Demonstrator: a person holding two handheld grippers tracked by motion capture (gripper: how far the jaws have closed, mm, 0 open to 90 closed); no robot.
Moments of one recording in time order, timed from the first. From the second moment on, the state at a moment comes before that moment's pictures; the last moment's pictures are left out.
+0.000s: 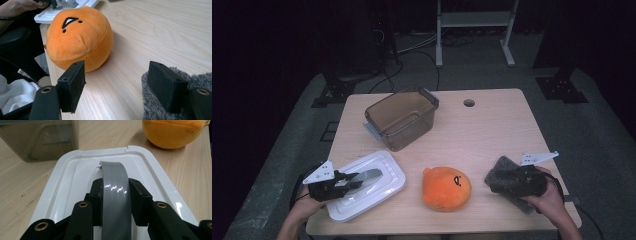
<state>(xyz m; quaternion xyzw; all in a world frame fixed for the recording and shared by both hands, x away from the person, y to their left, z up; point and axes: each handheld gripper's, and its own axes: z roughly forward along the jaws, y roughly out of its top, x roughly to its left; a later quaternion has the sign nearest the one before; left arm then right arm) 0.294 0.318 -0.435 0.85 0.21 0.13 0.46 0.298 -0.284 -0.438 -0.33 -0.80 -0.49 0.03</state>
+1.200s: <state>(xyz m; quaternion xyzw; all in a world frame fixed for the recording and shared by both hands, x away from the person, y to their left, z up) 0.305 0.306 -0.426 0.84 0.21 0.12 0.47 0.298 -0.284 -0.438 -0.33 -0.80 -0.49 0.03</state>
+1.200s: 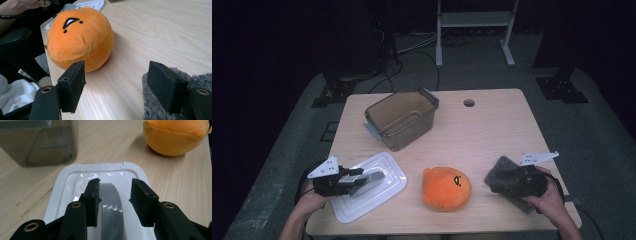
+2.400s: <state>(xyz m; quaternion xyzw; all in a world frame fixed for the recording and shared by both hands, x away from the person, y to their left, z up) 0.336 0.233 -0.361 0.83 0.15 0.13 0.52 0.297 -0.288 -0.437 -0.33 -0.80 -0.50 0.02</state>
